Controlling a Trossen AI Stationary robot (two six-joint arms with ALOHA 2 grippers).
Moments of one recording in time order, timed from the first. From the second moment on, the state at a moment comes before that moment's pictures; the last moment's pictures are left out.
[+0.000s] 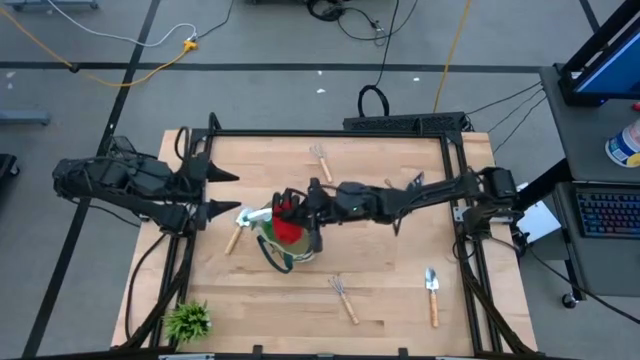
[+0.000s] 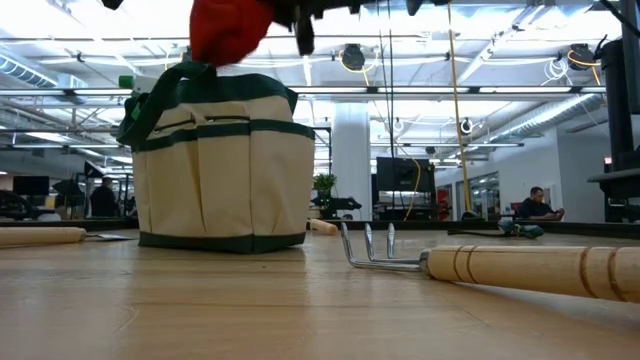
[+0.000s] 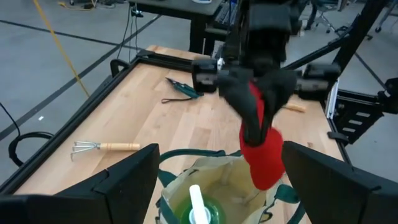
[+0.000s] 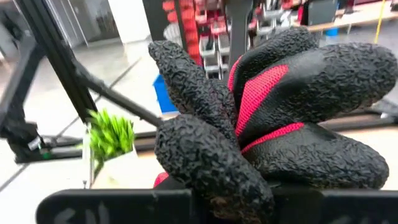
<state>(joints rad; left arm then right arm) -0.22 0.67 1.00 -0.69 -0.32 -0.27 0.08 1.78 1.30 0.36 0.00 0.17</state>
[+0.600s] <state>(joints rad) -0.22 0.67 1.00 -0.73 -0.31 -0.26 0.13 1.86 1.30 0.32 0.10 -0.08</state>
